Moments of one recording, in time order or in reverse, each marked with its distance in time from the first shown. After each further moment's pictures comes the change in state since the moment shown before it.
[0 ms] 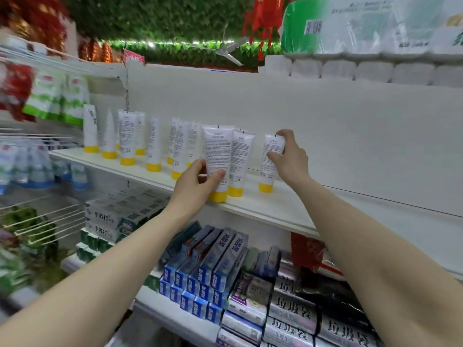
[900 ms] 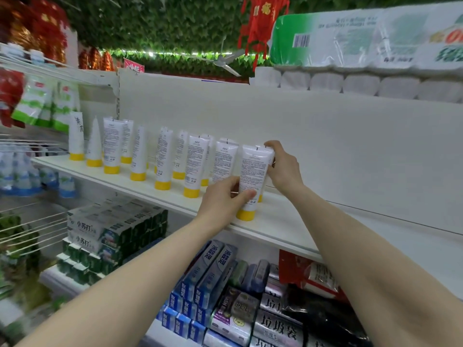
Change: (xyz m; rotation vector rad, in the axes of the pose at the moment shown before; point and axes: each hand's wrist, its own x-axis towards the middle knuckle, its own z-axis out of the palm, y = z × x) left_hand 0.014 0.016 0.082 0.200 -0.096 0.073; right_hand 0.019 0.021 -0.012 -0.027 -0.082 -0.107
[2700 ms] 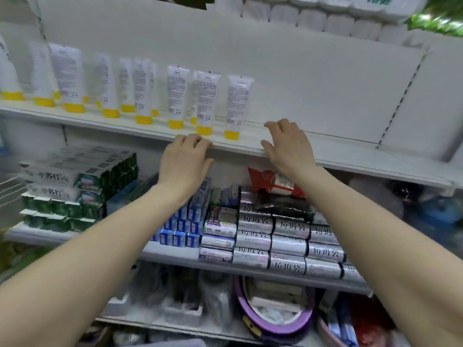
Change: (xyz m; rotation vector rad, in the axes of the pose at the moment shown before) left_hand -0.100 -0.031 -0.064 0.731 -0.026 0.386; right_hand -0.179 -0.044 -0.043 -0.819 -0.010 -0.064
